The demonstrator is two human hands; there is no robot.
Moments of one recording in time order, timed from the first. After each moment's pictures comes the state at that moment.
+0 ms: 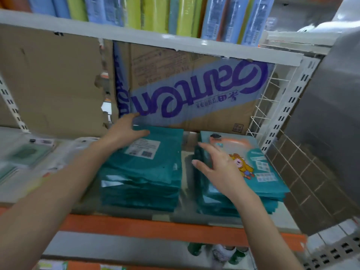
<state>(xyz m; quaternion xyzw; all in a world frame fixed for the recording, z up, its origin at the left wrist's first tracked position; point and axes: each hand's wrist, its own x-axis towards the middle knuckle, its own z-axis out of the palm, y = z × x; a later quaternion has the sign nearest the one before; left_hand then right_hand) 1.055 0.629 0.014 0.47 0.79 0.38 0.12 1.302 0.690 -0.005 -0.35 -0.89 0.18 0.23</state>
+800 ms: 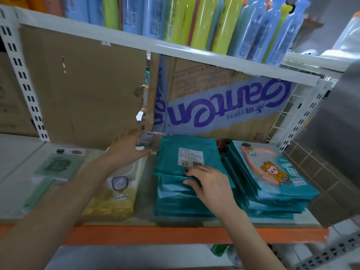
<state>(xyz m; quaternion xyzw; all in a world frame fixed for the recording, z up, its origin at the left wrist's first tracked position) 0.930 0.554 -0.010 0.57 0.77 0.28 0.11 1.169 0.600 -0.035 -0.29 -0.92 -0.04 0.27</state>
